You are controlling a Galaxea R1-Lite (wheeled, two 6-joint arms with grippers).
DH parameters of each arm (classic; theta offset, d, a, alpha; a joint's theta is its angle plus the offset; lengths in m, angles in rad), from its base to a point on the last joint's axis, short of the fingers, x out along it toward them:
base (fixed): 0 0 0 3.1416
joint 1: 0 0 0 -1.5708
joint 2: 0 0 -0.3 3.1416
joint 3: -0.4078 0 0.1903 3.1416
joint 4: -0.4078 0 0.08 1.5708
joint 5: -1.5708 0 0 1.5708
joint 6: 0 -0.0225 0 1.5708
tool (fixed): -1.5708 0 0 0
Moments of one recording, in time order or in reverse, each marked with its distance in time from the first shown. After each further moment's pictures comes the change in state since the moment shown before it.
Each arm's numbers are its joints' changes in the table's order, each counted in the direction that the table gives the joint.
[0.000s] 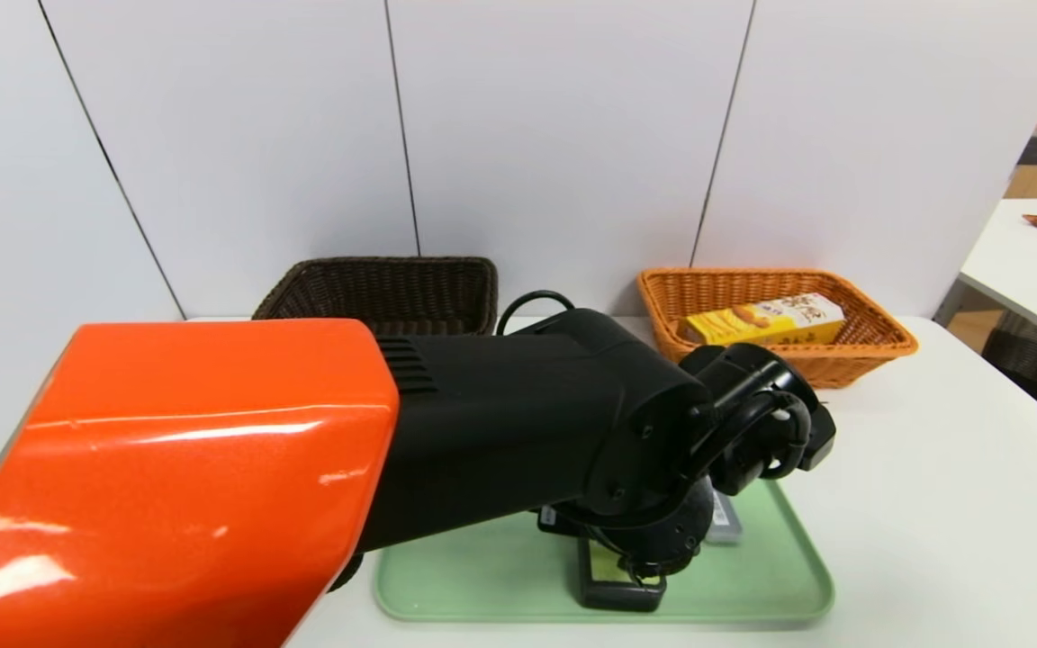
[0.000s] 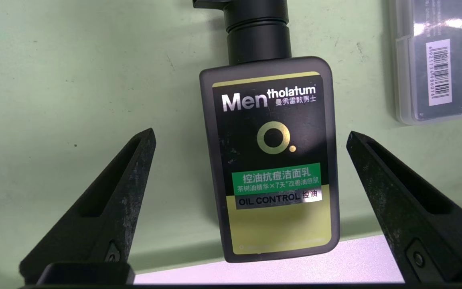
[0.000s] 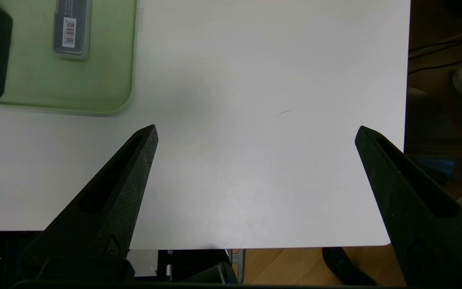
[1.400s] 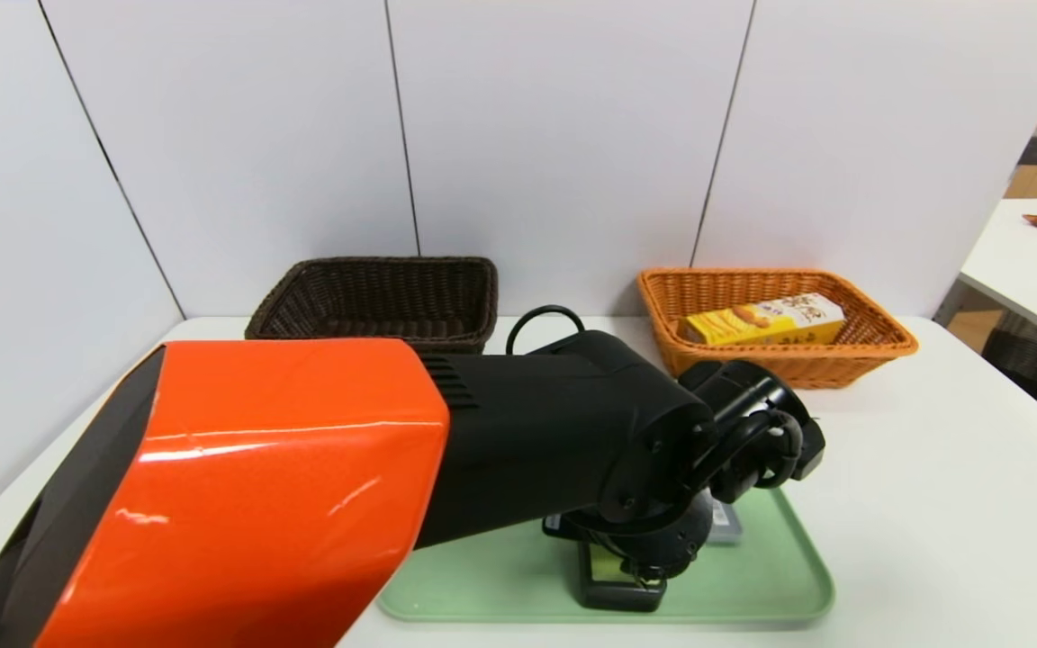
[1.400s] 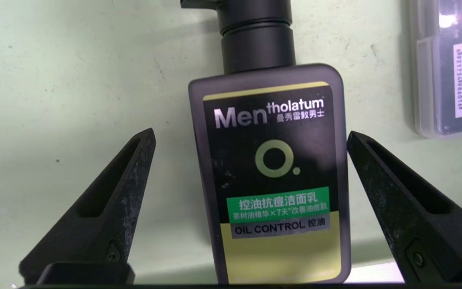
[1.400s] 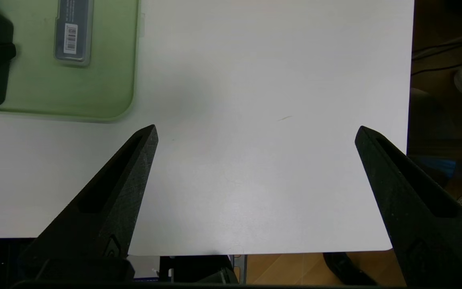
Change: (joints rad) left arm -0.011 -0.040 0.000 0.028 0.000 -0.016; right arm 0.005 -0.029 -0.001 0.021 -0.004 0.001
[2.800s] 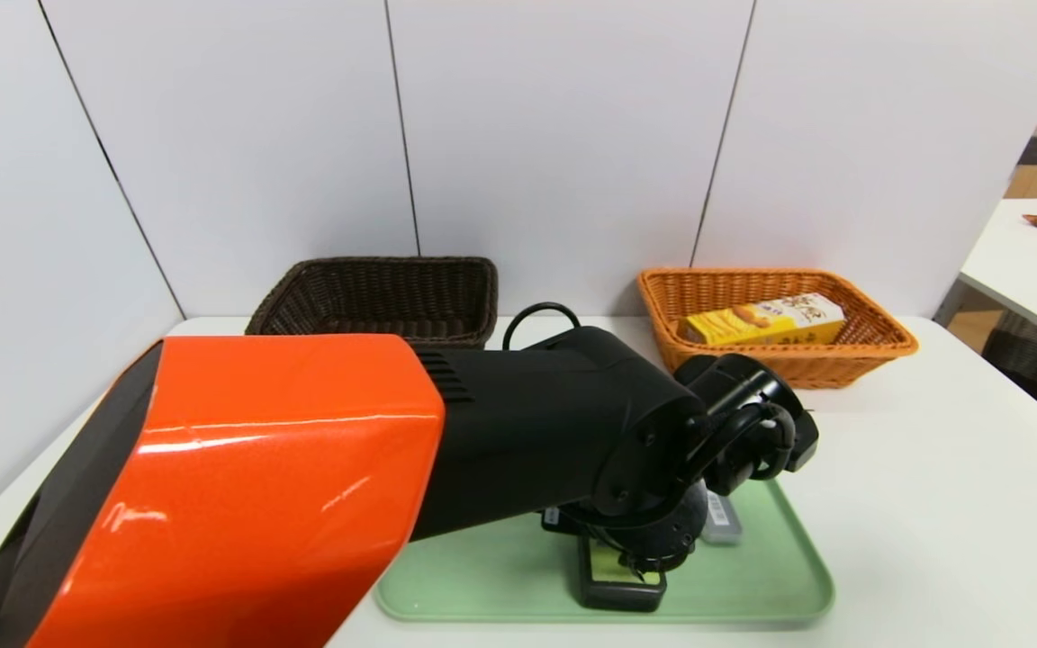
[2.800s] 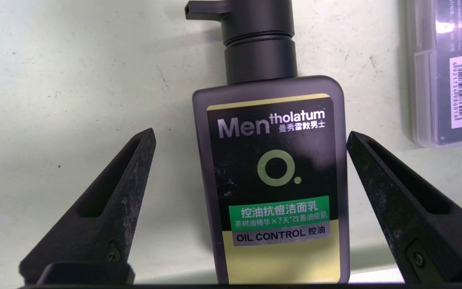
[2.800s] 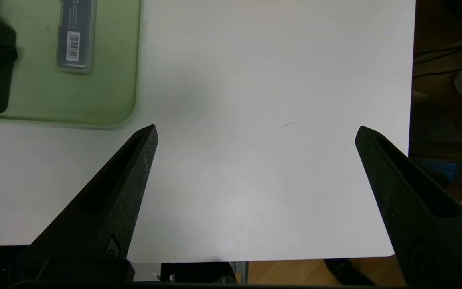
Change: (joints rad) left arm -0.007 0.002 0.000 0.009 0.001 0.005; right arm 0.000 -0.016 0.003 0.025 0.000 0.002
